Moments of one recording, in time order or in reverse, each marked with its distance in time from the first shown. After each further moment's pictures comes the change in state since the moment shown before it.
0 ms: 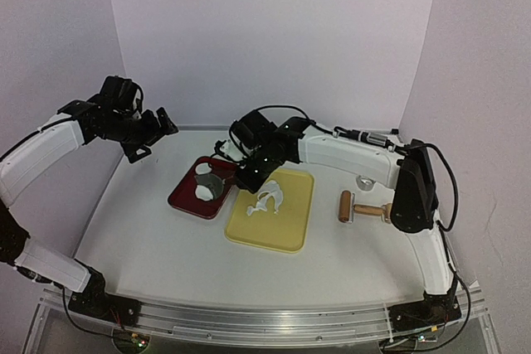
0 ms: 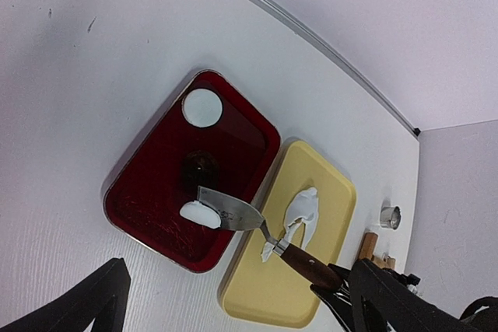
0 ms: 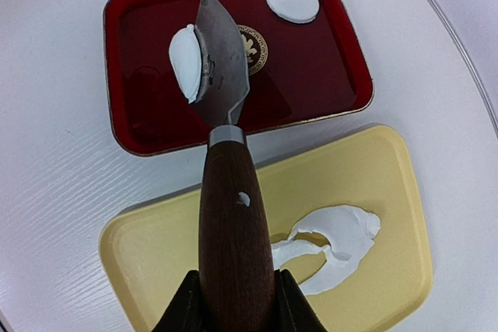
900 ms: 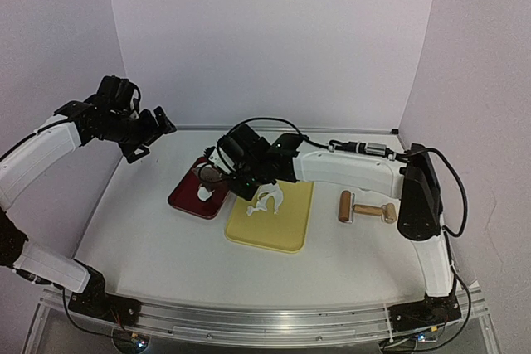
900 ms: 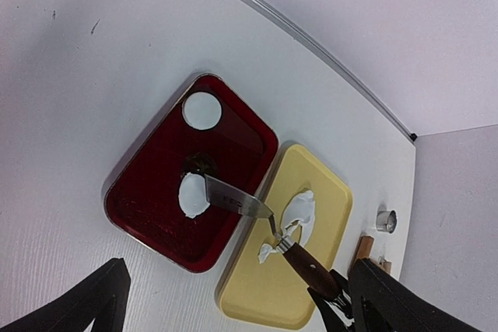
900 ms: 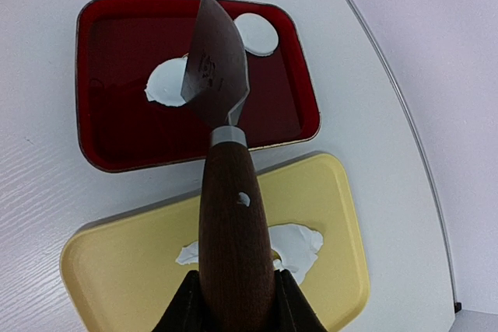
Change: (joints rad) left arm 0.000 -0.025 -0.009 -0.001 -0.010 -0.016; right arm 0.092 -0.054 -0.131 0.178 0.281 -0.117
